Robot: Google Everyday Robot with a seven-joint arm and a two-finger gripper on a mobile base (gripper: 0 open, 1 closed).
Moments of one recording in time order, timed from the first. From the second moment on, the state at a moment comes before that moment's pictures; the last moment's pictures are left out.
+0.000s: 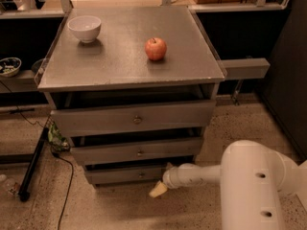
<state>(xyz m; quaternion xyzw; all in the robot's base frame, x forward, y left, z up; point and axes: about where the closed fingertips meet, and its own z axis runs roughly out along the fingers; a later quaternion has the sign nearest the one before) 0.607 -0.044 0.236 -0.46 0.83 0.15 0.28</state>
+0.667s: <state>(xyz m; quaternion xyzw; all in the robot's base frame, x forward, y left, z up) 0.641 -0.019 0.228 -0.46 0.83 0.15 0.30</state>
